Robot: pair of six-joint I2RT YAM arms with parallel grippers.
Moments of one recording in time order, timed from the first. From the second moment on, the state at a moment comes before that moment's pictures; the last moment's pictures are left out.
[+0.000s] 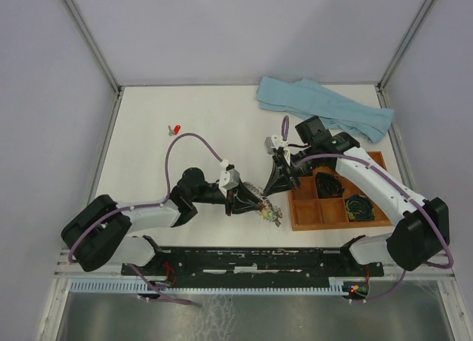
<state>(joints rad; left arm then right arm) -0.79 1.33 0.40 0.95 0.87 -0.13 0.51 1.37 1.16 -0.89 -1.20 -0.78</state>
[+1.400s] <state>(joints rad) -0.79 1.22 0.33 0.89 0.78 -0.34 0.52 1.38 1.18 -0.83 -1.08 -0.69</state>
